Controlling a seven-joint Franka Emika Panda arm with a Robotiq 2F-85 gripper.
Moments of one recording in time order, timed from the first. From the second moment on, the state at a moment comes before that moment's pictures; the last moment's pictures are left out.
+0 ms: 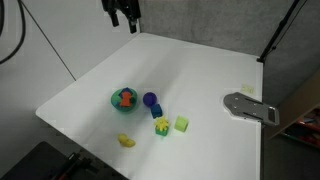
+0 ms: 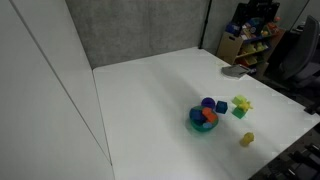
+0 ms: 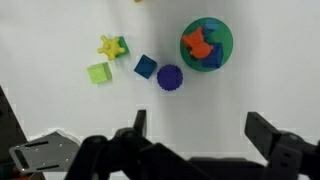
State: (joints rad) arm 0.06 0.06 -0.03 -1.83 -0.01 1.86 0.29
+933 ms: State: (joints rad) arm 0.03 -0.27 -0.02 -2.12 -0.01 1.81 0.29
